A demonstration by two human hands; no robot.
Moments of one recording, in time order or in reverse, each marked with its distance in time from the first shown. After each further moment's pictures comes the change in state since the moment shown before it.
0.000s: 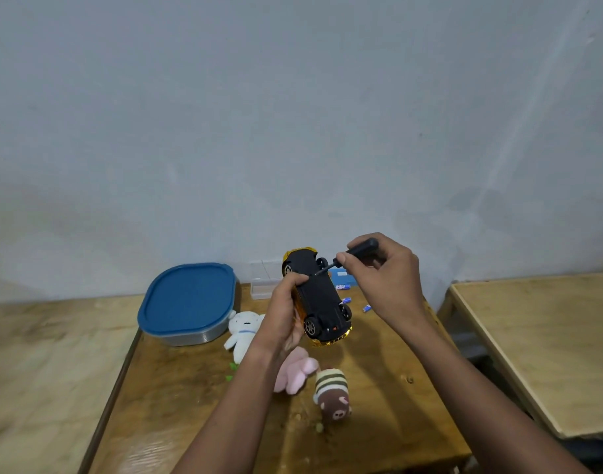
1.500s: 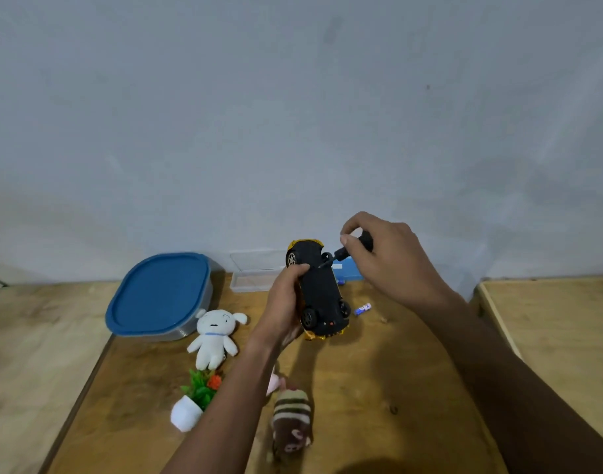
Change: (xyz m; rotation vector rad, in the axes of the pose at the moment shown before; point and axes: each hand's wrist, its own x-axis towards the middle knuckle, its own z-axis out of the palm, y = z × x) left_hand 0.108 -0.054 0.079 0.178 0.233 -0.070; right_hand 0.134 0.121 -0.065 -0.314 -0.414 -0.169
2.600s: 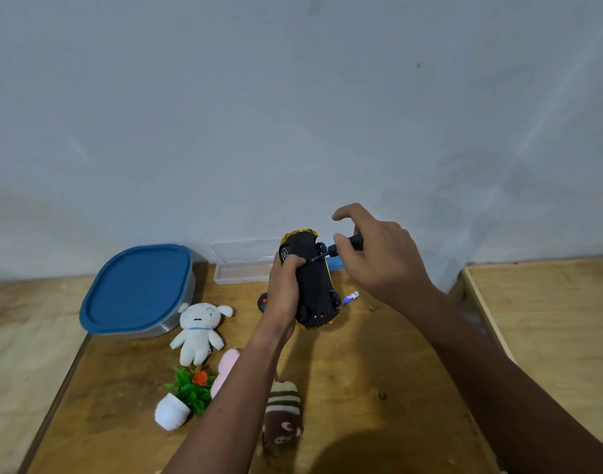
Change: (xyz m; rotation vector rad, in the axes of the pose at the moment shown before) left_hand 0.032 -0.025 0.006 0.122 0.147 0.091; right_hand -0.005 0.013 0.015 -0.131 0.088 -0.028
